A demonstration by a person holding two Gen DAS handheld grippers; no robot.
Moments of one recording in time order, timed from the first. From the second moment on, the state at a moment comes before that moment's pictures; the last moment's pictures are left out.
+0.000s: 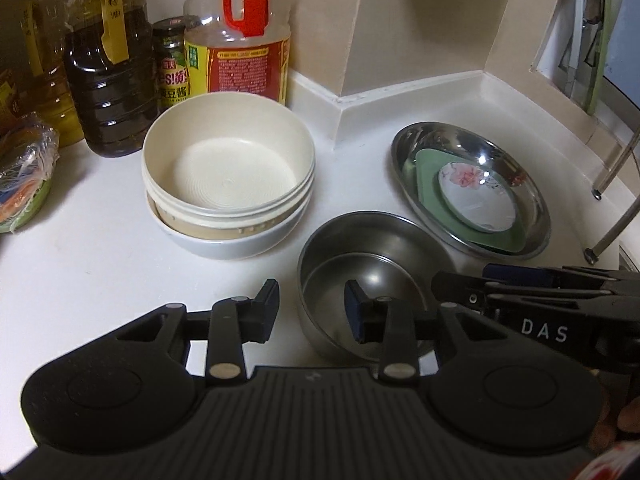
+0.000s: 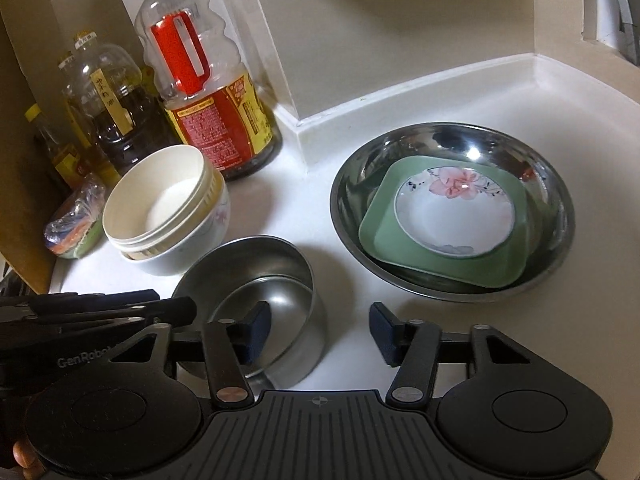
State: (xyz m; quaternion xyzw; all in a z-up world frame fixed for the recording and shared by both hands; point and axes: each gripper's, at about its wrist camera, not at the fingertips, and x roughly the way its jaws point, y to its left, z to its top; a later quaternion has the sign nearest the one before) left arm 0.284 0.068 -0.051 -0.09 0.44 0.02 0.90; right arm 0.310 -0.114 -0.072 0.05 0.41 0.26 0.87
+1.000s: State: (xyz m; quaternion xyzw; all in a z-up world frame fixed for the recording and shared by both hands) left arm 0.301 0.070 -0.075 -0.07 0.46 0.00 0.89; right arm 0.318 -0.097 -0.088 0.03 0.42 0.27 0.87
